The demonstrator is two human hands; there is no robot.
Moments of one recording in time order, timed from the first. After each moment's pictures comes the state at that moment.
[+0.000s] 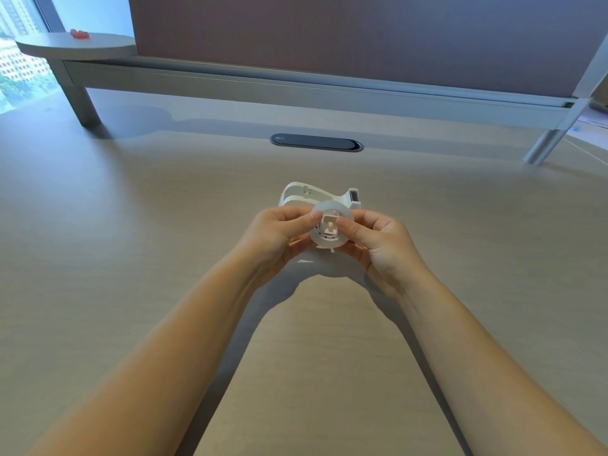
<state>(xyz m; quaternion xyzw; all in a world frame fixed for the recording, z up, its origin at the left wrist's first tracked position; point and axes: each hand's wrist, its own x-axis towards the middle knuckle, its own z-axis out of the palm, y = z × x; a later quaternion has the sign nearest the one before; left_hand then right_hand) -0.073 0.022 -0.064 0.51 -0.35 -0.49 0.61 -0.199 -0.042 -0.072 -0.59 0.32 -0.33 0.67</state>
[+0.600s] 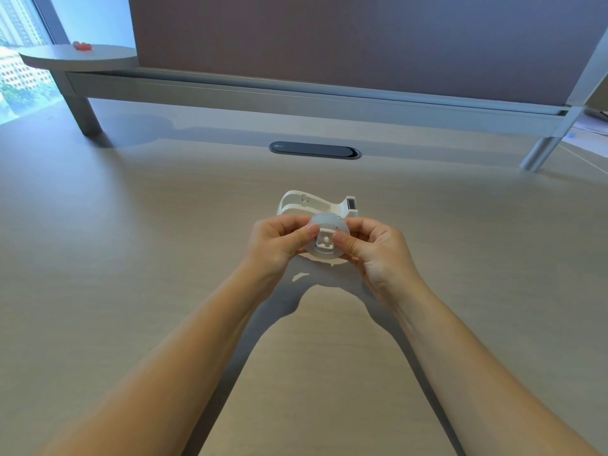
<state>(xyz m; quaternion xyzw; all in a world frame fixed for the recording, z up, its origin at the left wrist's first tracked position) -0.078 0.024 -0.074 0.52 -0.41 -0.39 0.64 -0.199 -0.037 -0.072 -0.61 0.30 -0.36 0.64</state>
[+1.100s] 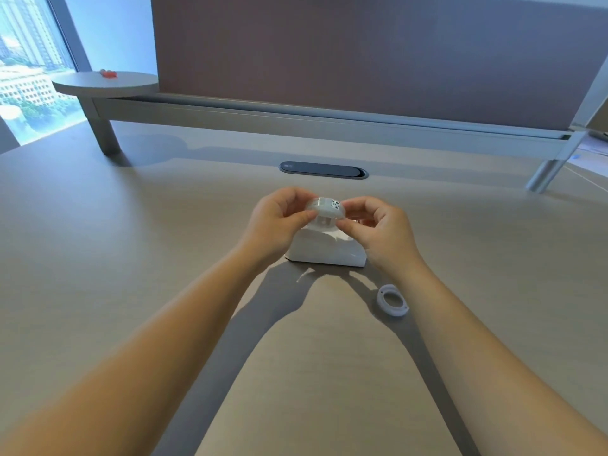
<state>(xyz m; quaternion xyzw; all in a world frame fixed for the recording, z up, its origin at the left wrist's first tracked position) -0.048 0.003 -0.043 0.60 -0.50 -0.23 0.58 -0.180 -0.060 -0.041 -0.76 0.30 -0.39 0.43</state>
